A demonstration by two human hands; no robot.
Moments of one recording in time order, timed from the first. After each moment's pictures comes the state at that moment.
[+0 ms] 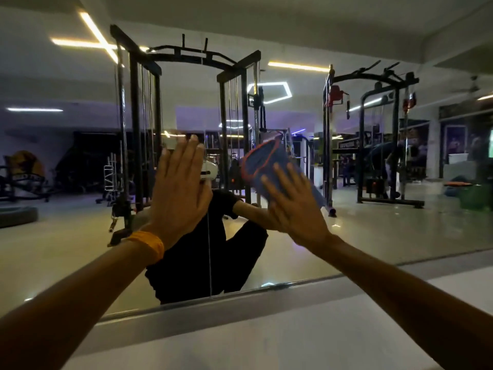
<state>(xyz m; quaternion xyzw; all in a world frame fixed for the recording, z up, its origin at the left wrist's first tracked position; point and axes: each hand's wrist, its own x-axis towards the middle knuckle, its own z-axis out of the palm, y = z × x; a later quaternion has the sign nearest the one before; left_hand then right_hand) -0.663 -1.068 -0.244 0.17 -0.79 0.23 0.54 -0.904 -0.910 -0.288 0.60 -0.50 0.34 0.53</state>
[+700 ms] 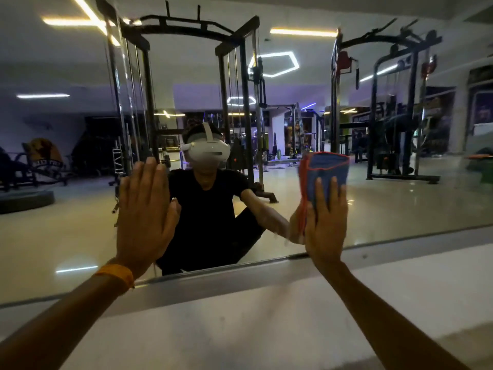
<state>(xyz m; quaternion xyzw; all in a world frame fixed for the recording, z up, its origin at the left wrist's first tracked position) -0.711 -1.031 -0.337 0.20 -0.78 0.20 0.56 -1.019 -0.847 -0.395 0.35 -0.63 0.50 0.48</state>
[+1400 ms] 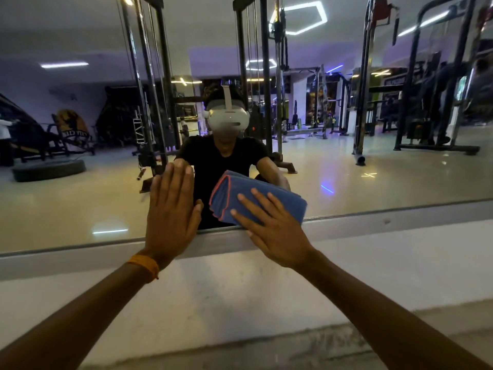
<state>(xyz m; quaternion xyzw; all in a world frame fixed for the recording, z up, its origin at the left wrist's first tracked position) -0.694 -1.028 -0.407 0.20 -0.81 0.24 0.49 -0.923 -0.883 -0.451 0.69 -0.54 0.21 0.44</state>
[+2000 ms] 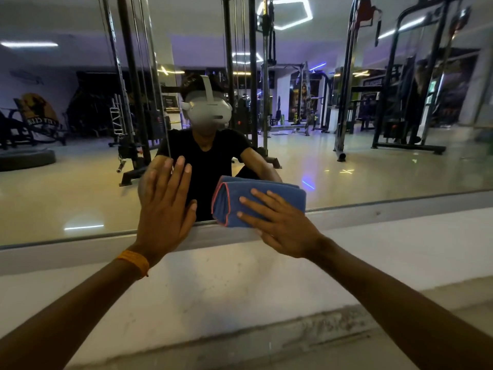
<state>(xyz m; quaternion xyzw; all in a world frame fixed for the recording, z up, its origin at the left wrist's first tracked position) -0.681 -1.054 -0.421 0.17 -0.83 0.25 0.47 -0.941 -0.865 -0.446 0.74 -0.52 0.12 0.41</state>
